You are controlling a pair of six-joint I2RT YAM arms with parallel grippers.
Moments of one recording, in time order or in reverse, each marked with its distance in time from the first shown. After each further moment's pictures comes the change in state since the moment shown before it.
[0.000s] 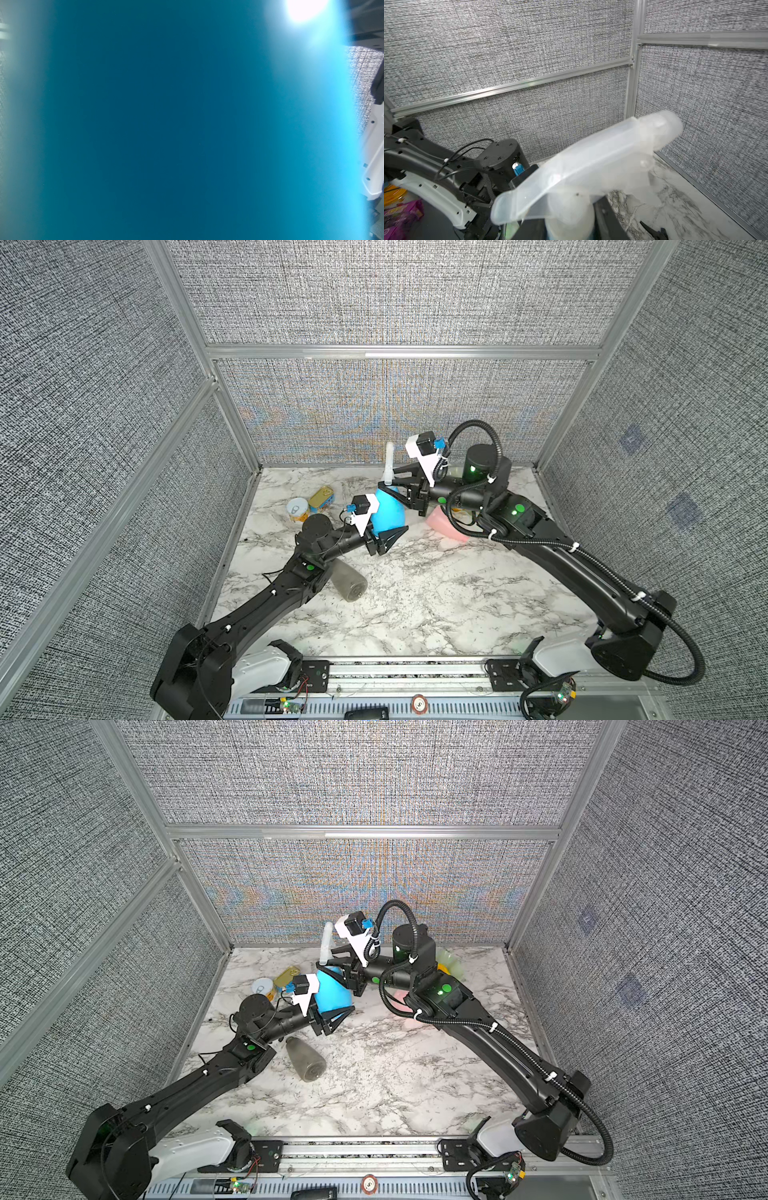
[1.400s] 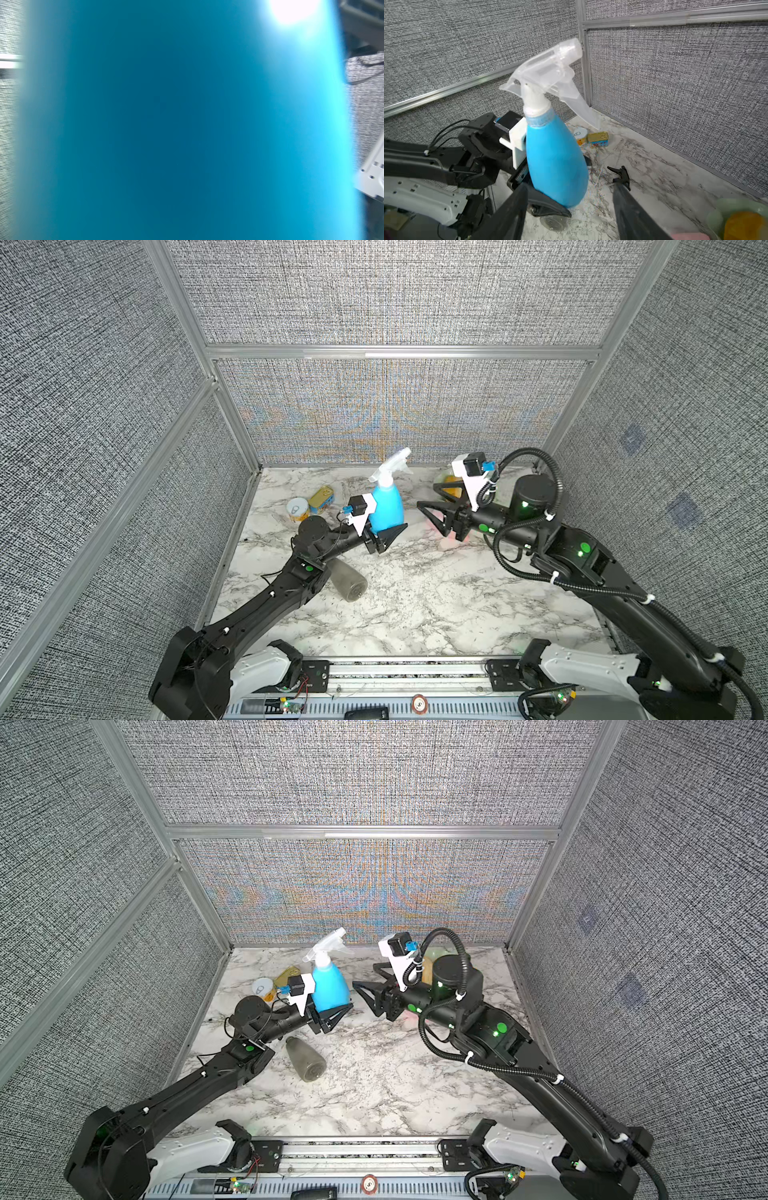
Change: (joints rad) left arm 0.003 -0.005 -0.004 0.071 0.016 -0.002; right arm -0.007 -0.324 -0.154 -0.239 0.233 0.020
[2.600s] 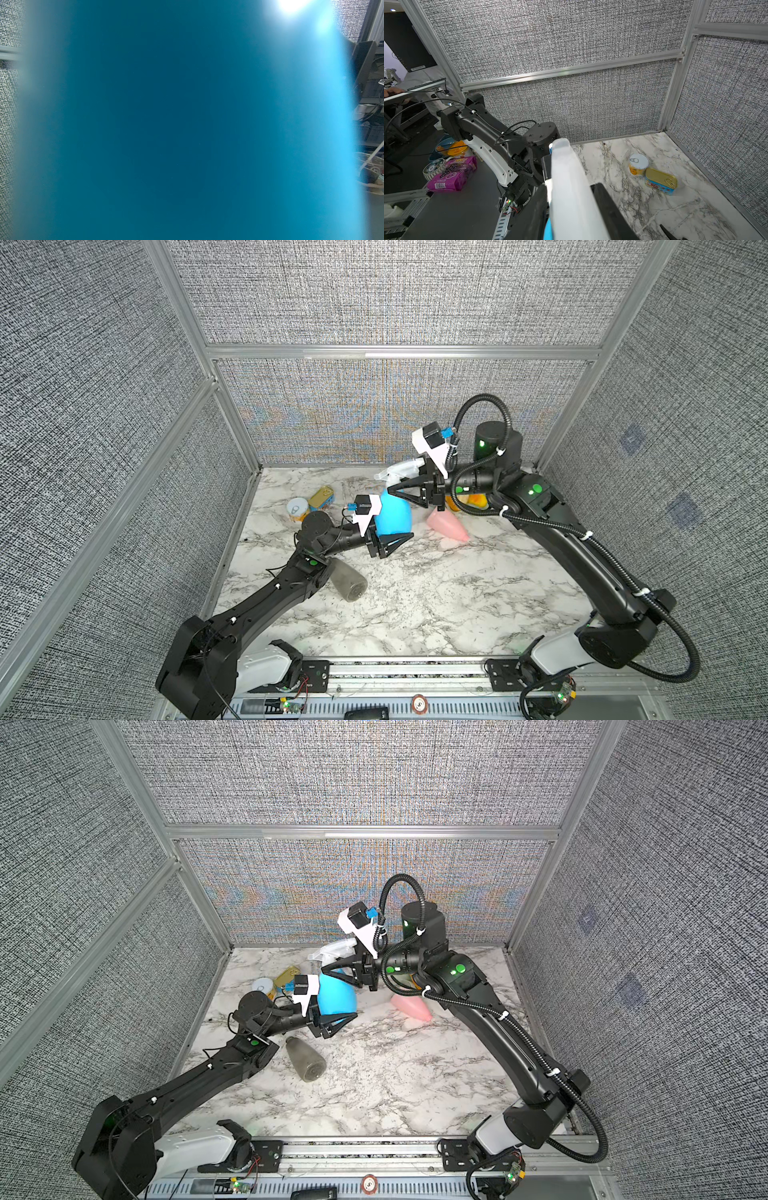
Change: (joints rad) left arm 0.001 0.053 0.038 0.046 0.197 -0.094; right arm -0.089 0.401 0.401 -0.041 -0.594 -0.148
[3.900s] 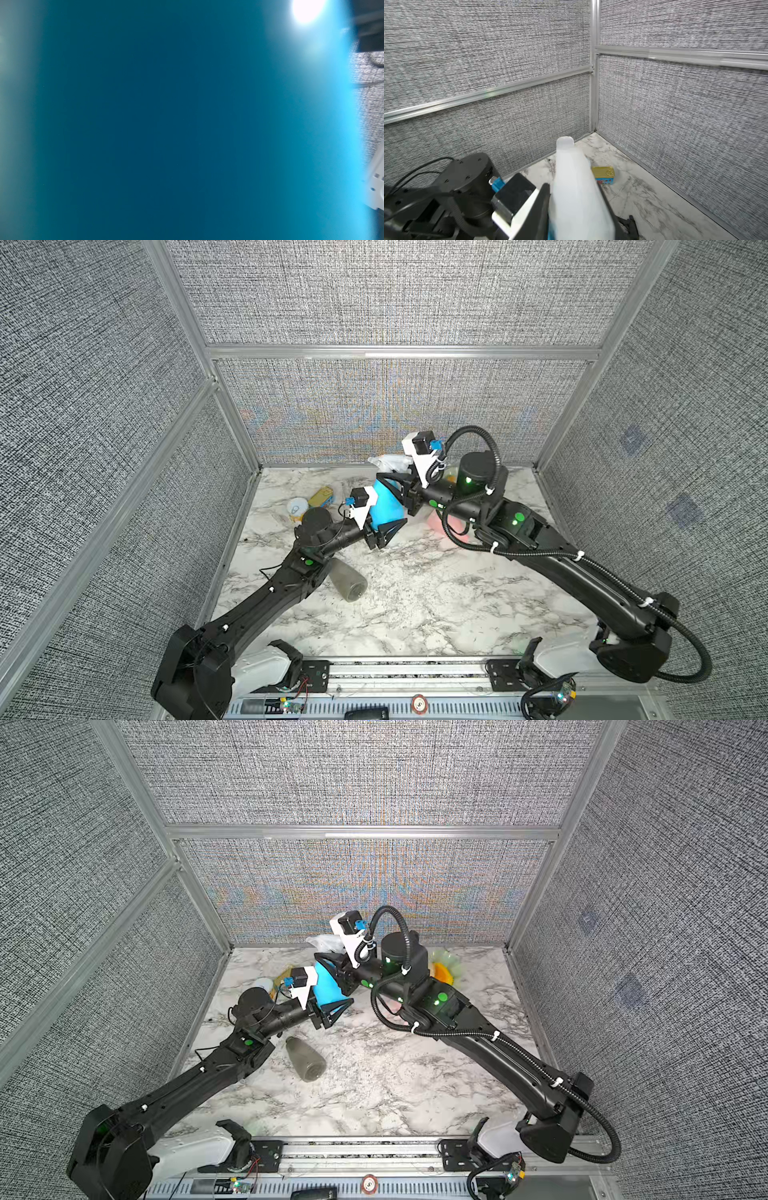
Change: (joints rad) left arm 0.005 -0.043 0.026 -0.187 -0.237 0.103; right arm 0.241 -0.084 -0.203 0.245 0.784 0.097
